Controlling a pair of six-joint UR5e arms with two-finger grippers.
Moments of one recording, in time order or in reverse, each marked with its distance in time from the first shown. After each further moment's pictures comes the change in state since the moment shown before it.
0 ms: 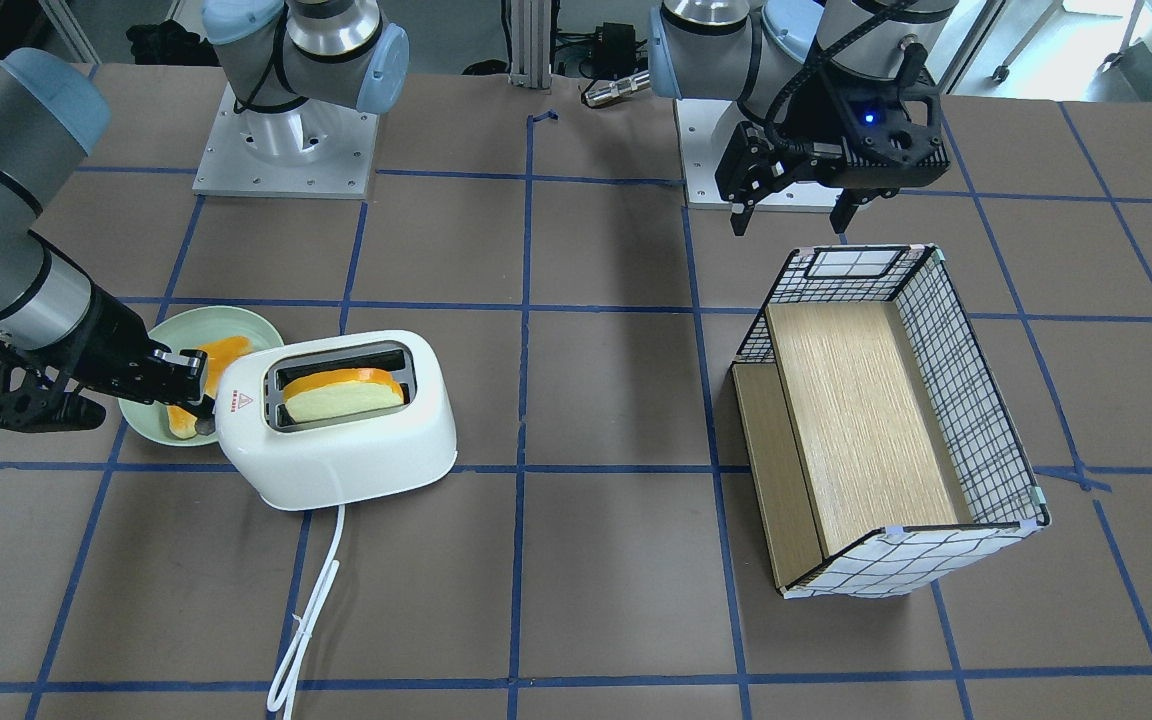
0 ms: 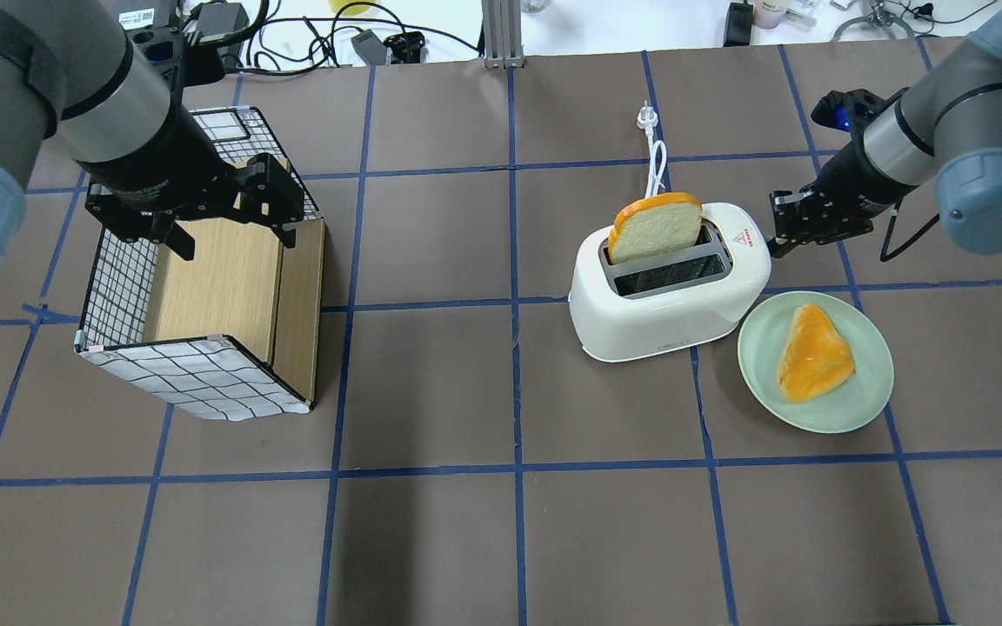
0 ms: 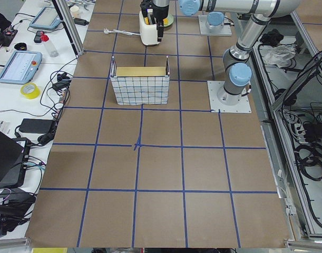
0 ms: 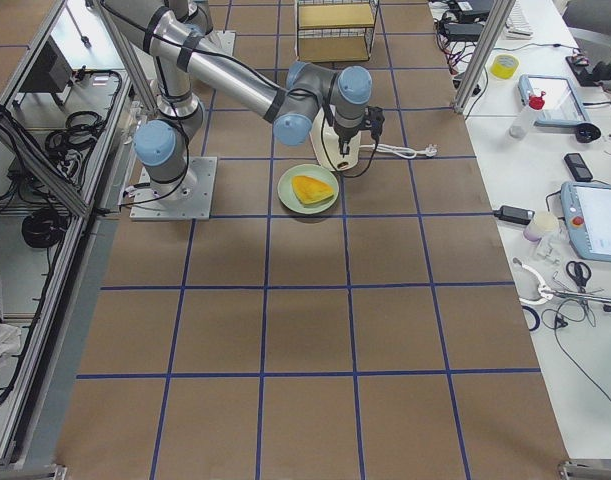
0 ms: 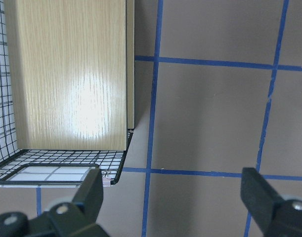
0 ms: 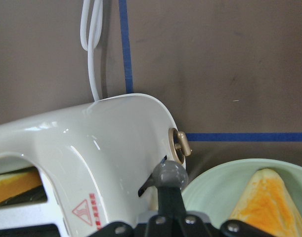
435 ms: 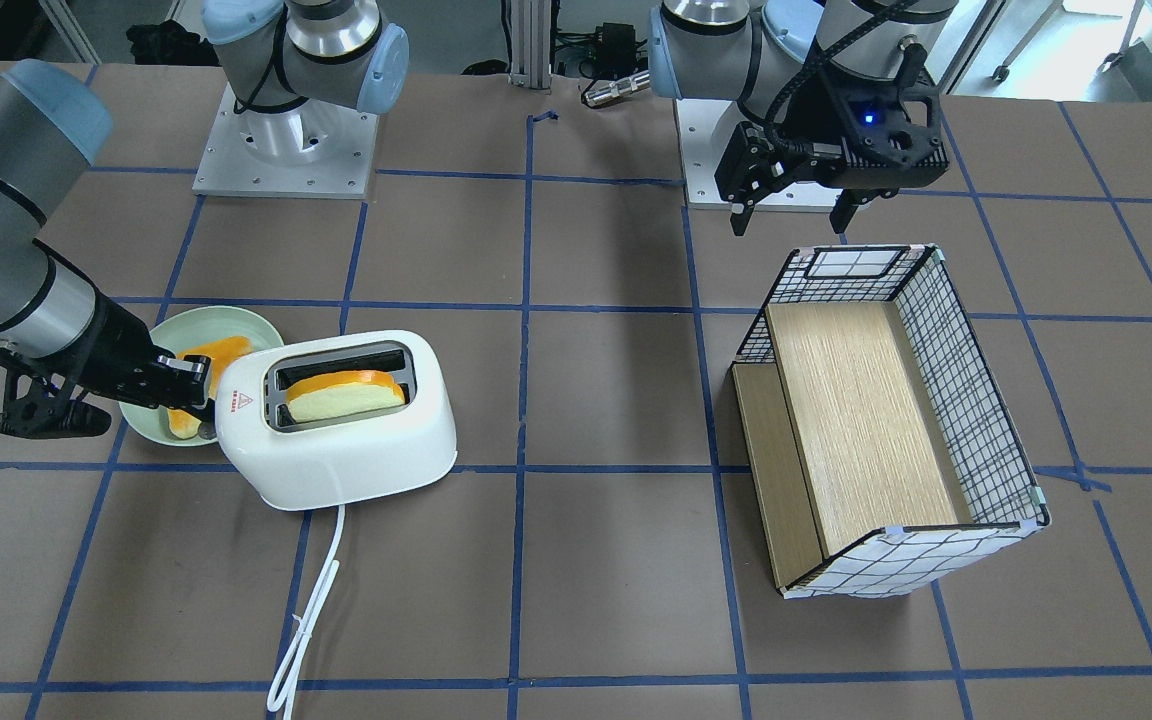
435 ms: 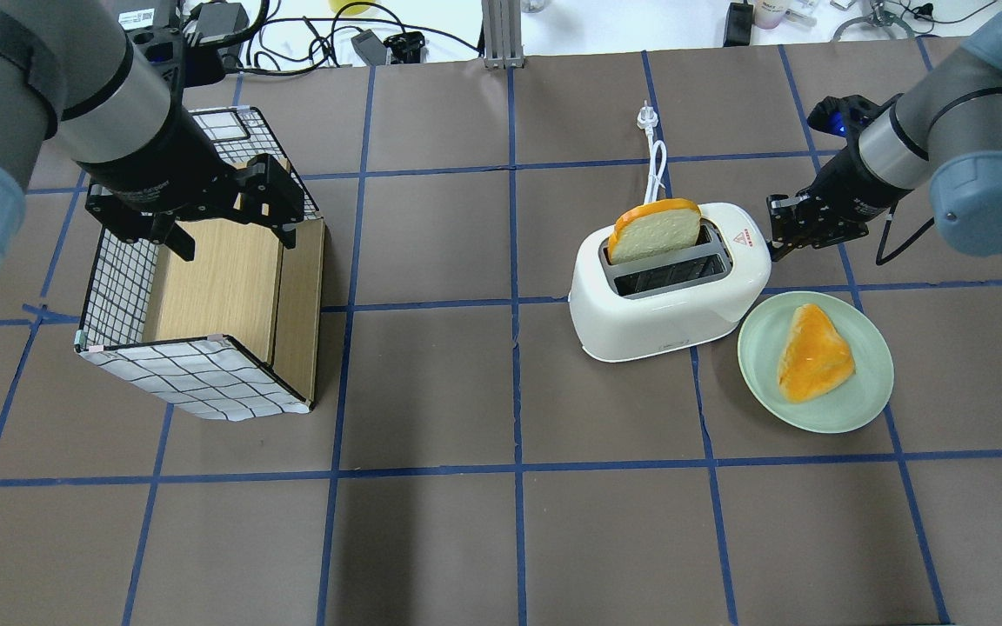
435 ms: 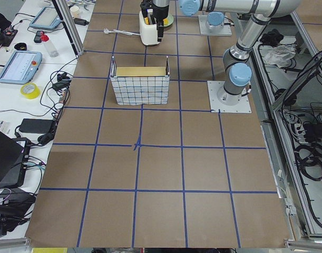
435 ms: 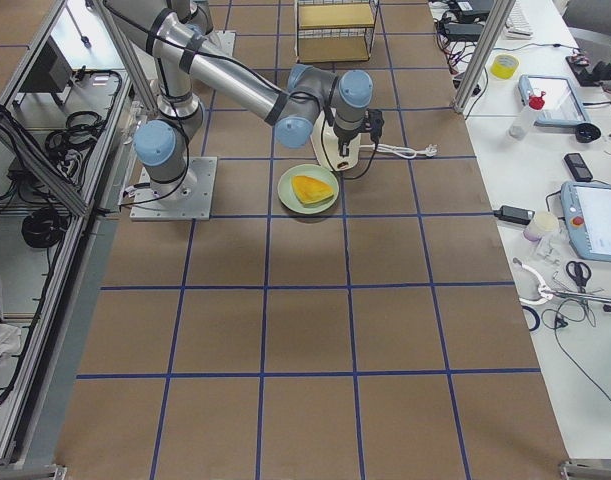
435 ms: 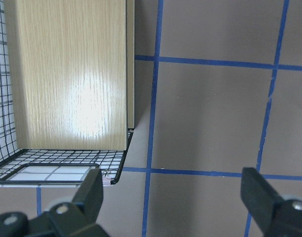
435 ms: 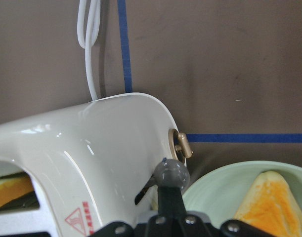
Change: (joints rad) left arm 0.000 0.000 0.000 0.000 -0.001 0.000; right arm 0.000 0.017 0.002 -0.007 0.004 -0.001
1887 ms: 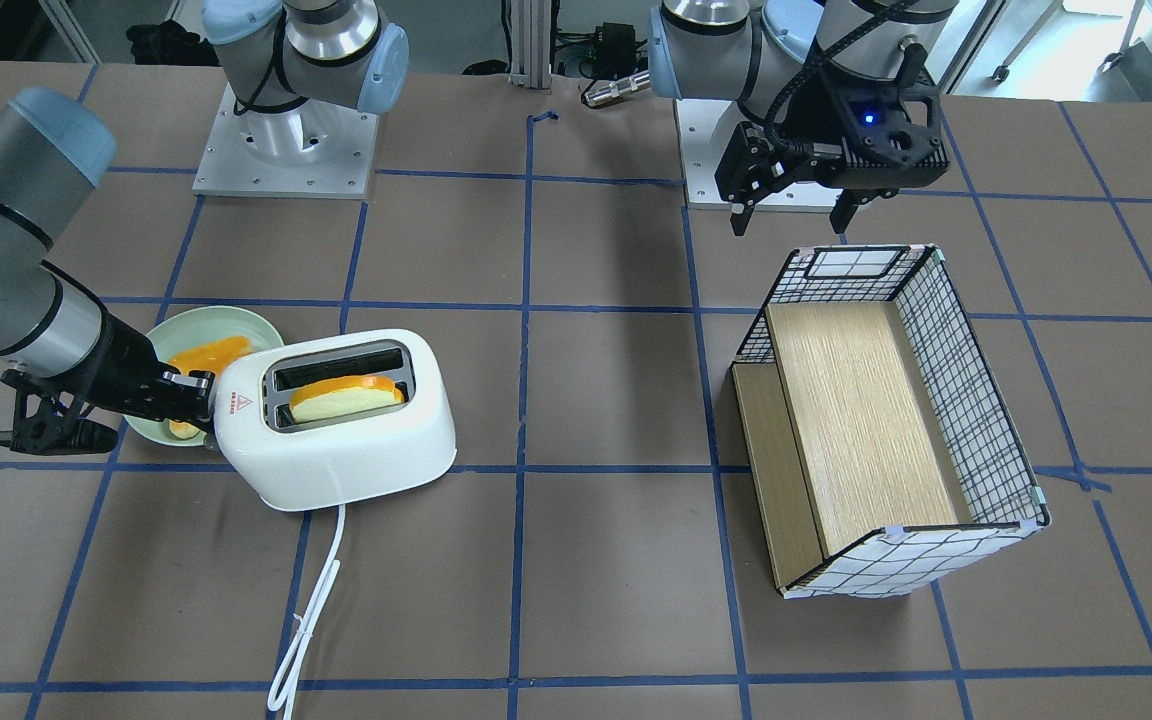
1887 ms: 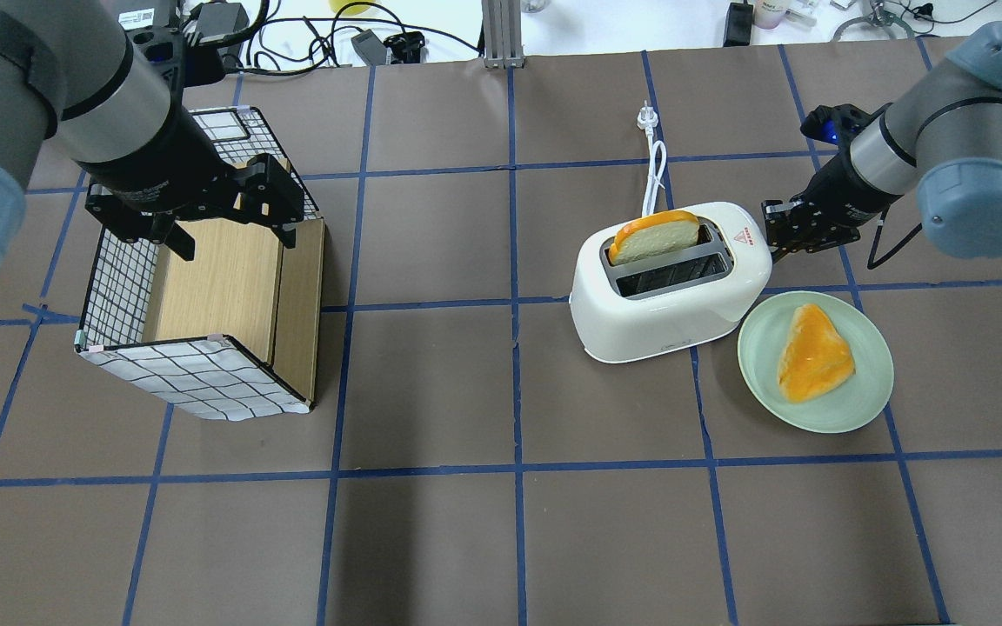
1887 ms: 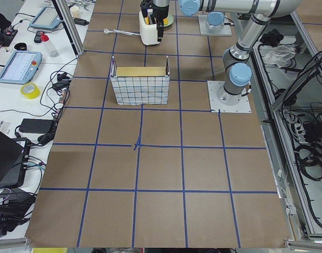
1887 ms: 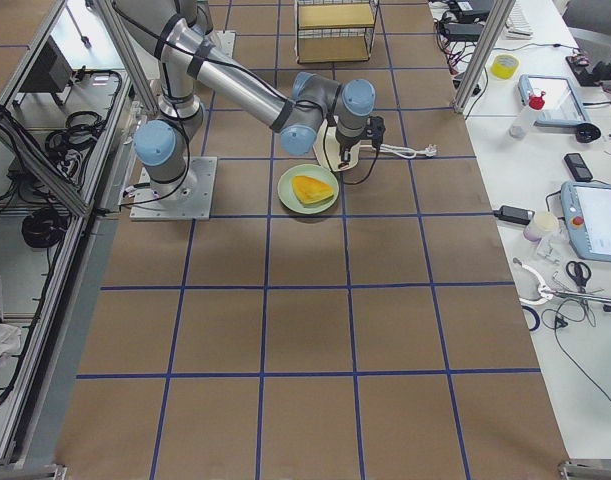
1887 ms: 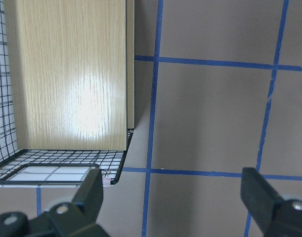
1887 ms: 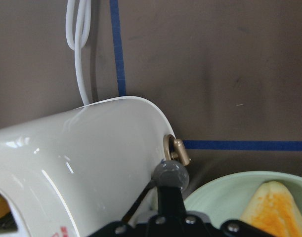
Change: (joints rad) left arm 0.000 0.000 0.000 0.000 0.000 0.000; right arm -0.001 0.037 0.001 -0.026 0.002 0.002
